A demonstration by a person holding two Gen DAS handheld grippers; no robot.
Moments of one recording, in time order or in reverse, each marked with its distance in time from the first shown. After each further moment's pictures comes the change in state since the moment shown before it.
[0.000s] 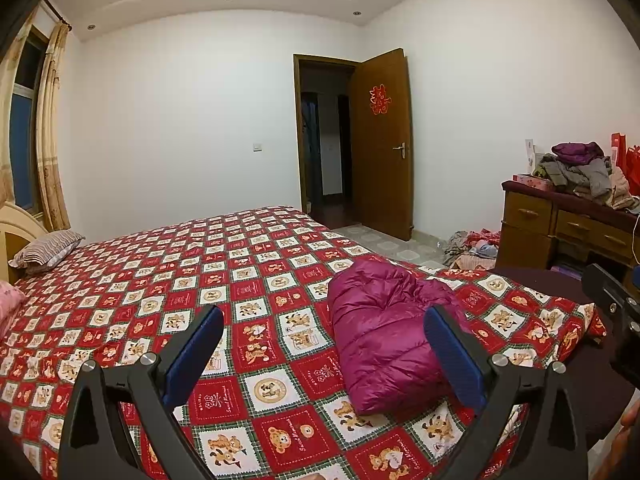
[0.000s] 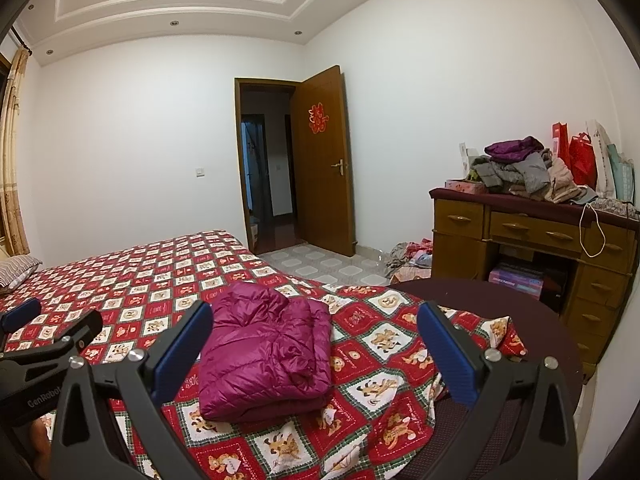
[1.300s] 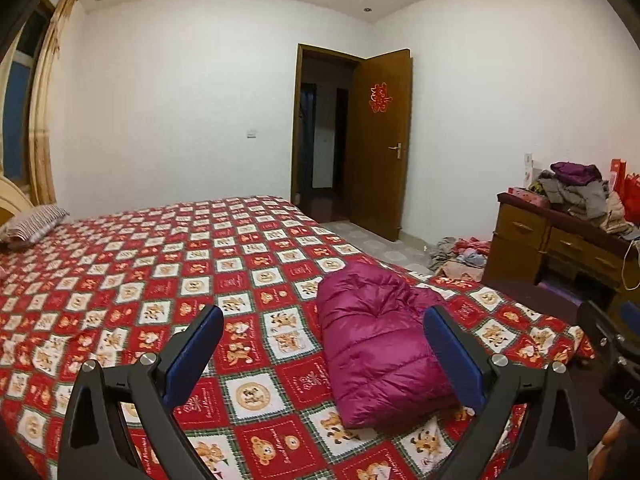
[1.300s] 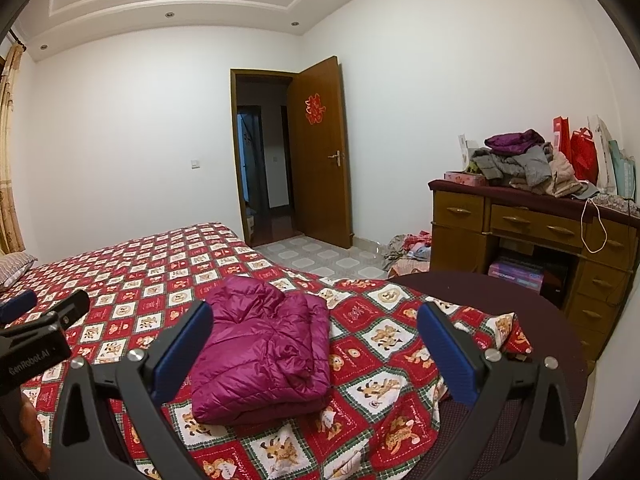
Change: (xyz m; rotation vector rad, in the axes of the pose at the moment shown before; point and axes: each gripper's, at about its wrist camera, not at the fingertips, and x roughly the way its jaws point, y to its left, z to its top) left arm 0.035 0.027 0.007 -0.086 0.034 -0.079; right arm 0.018 0.001 -0.004 0.007 0.028 -0.010
